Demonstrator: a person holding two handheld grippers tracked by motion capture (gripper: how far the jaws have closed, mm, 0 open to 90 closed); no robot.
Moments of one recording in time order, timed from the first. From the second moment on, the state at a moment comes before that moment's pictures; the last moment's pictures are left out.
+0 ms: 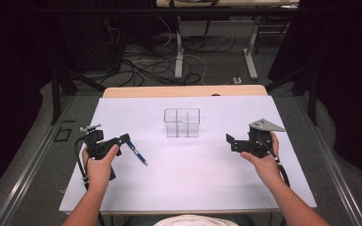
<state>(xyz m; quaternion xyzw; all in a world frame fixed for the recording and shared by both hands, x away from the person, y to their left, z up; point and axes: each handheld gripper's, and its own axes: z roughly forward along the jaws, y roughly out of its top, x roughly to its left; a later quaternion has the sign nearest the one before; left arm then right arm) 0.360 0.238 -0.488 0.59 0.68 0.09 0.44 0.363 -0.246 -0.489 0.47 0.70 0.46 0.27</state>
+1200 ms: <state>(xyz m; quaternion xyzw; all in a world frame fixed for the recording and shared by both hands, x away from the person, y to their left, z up) 0.384 0.232 -0.536 0.48 0.78 -0.04 0.40 0.368 -0.253 -0.501 0.50 0.70 0.45 0.26</state>
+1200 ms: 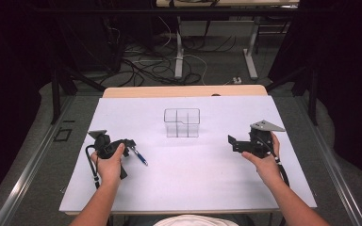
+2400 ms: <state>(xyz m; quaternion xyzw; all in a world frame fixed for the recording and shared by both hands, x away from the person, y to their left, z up) 0.391 0.231 -0.557 0.41 0.82 -0.10 0.39 0.369 -0.252 -0.504 0.50 0.70 0.45 0.25</state>
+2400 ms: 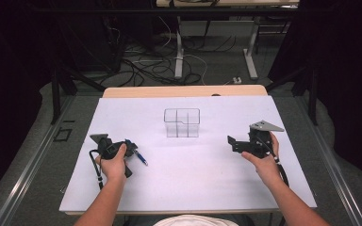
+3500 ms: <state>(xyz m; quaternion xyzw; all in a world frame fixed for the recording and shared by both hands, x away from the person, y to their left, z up) 0.392 0.230 -0.560 0.37 0.84 -0.10 0.38 0.370 -0.252 -0.506 0.50 0.70 0.44 0.25</state>
